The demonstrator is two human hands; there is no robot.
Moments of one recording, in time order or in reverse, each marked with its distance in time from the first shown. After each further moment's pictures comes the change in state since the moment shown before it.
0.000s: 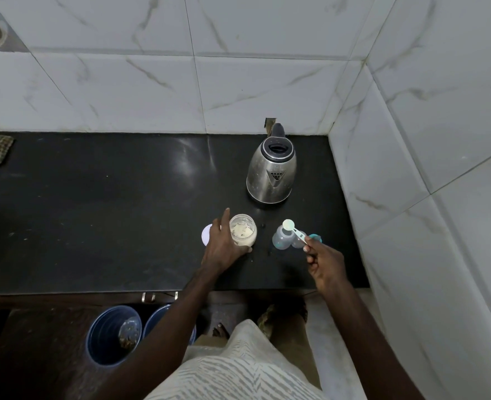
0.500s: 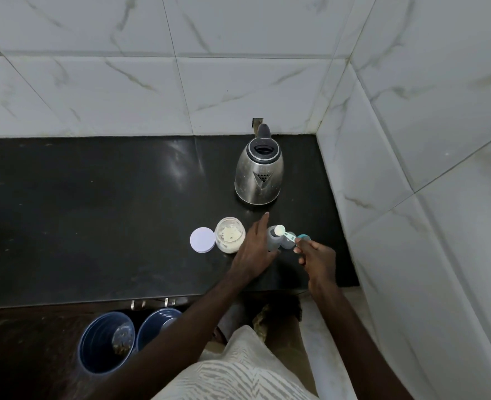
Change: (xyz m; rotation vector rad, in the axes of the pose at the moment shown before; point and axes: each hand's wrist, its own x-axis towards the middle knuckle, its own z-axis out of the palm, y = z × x) left_hand -0.008 0.070 0.066 -0.004 -0.125 0.284; right_hand 0.019 0.006 -0.007 -0.231 0.117 -0.211
